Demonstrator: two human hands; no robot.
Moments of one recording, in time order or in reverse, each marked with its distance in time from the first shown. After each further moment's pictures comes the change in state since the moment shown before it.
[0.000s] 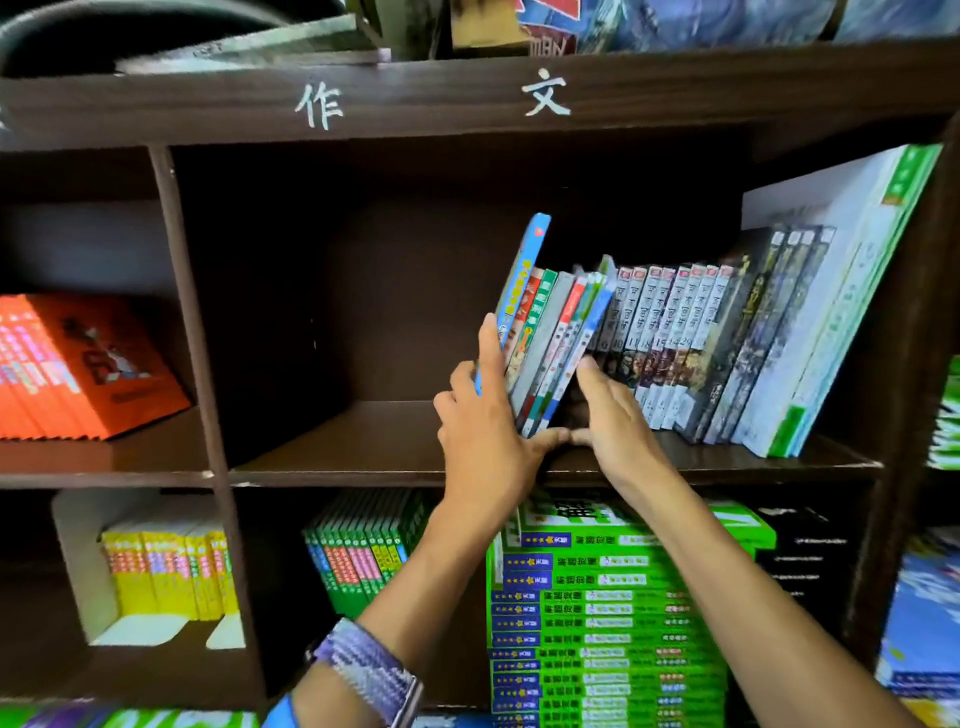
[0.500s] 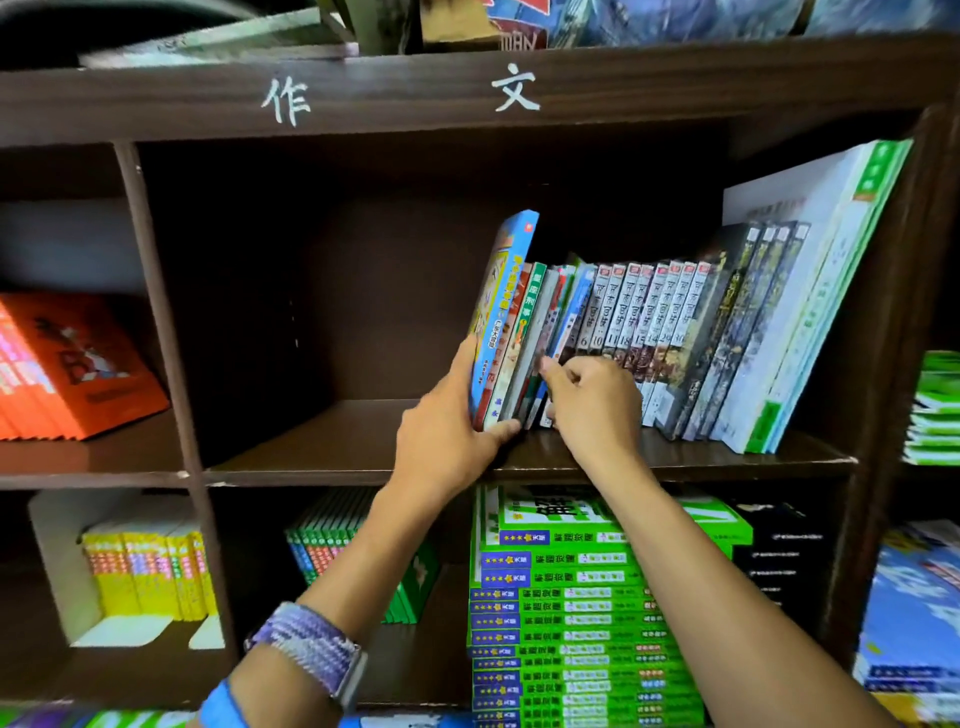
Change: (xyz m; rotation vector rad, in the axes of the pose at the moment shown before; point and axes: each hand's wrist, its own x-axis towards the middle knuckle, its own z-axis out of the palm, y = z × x) left_hand 0.015 -0.019 -0.011 0.052 -0.126 0.003; right_hand 0.015 -0.011 0.000 -0.561 0.348 -0.198
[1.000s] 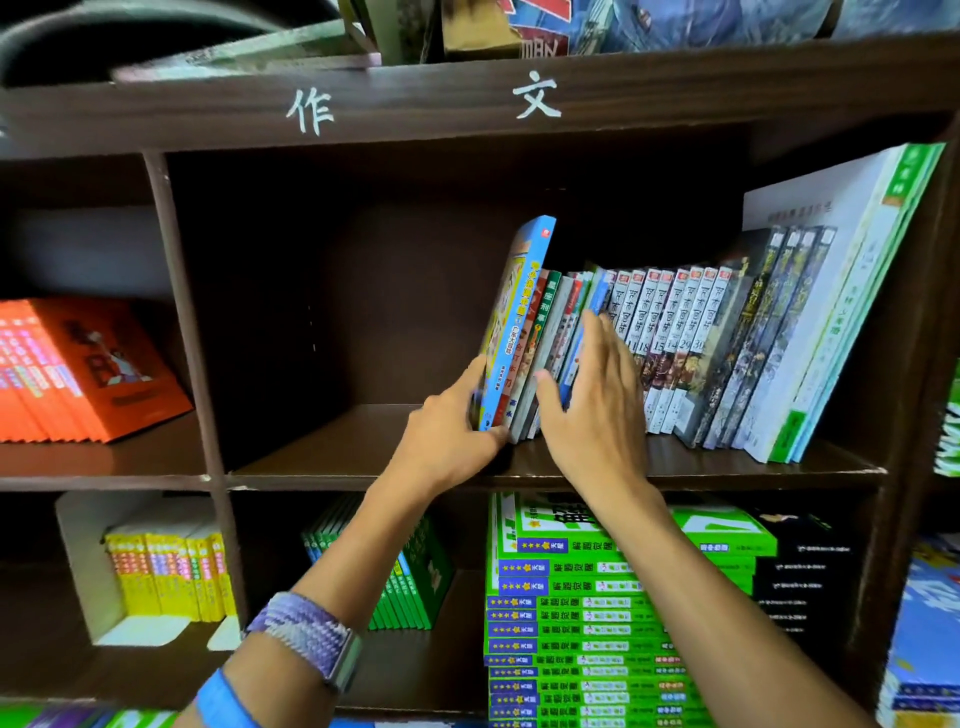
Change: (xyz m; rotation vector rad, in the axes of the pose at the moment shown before) left_hand 0.009 -0.016 -0.016 -0.053 -0.161 -0.007; right_hand -0.019 -0.009 0.009 -0.123 0.109 -0.241
